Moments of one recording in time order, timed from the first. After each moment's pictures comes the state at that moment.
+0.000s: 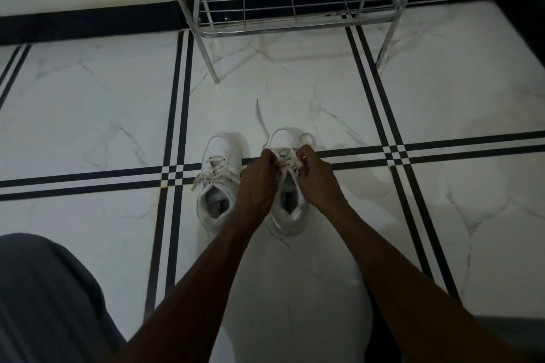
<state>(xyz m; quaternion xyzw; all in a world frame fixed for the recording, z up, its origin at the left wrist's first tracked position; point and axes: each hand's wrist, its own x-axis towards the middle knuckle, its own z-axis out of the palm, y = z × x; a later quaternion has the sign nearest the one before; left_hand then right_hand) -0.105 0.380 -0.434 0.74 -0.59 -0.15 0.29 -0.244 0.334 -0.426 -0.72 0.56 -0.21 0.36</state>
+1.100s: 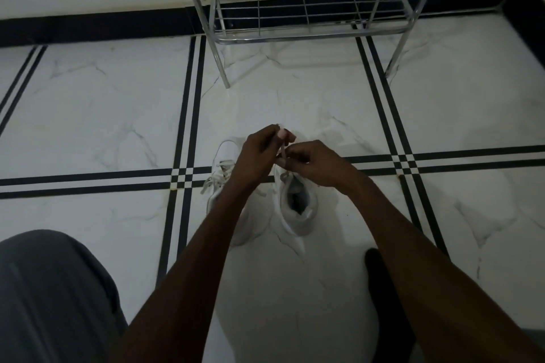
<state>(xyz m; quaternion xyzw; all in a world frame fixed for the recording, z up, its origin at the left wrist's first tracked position) -0.066 0.350 -0.379 0.61 -0.51 -0.40 0.45 -0.226 0.299 -0.367 -0.75 0.42 -0.10 0.51</state>
